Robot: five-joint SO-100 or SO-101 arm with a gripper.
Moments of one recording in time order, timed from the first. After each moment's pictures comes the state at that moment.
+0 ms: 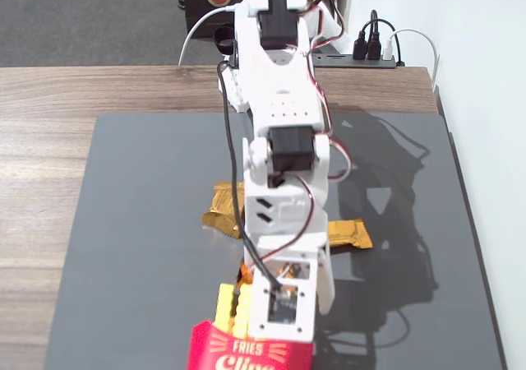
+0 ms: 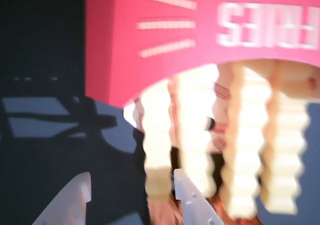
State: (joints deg) arm -4.0 54.1 57.7 67.9 -80.8
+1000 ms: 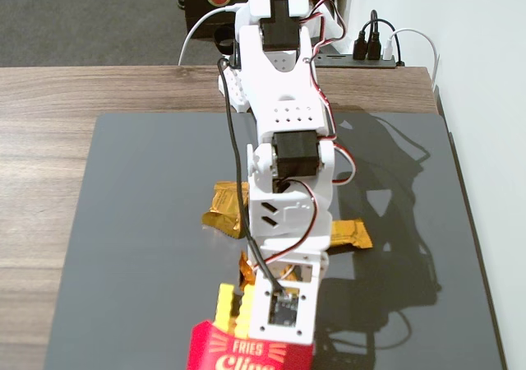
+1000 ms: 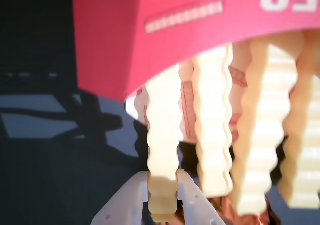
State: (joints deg) arm -4.7 52.6 54.1 72.7 -77.5
